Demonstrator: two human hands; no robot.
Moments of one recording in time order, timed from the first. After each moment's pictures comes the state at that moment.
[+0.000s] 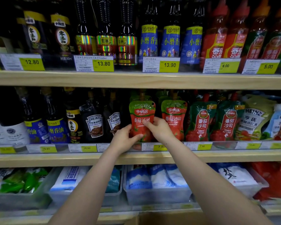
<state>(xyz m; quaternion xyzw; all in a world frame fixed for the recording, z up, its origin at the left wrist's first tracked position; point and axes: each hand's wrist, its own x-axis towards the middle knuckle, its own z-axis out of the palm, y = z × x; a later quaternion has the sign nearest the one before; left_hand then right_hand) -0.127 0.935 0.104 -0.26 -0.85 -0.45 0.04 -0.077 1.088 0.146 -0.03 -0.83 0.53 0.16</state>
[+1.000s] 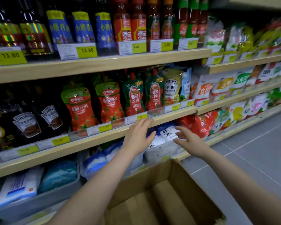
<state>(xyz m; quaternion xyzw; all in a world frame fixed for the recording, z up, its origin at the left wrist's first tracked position) 0.044 1.087 0.097 -0.52 -0.80 -0.27 0.12 0.199 1.247 0.092 -0.23 -0.89 0.37 0.14</state>
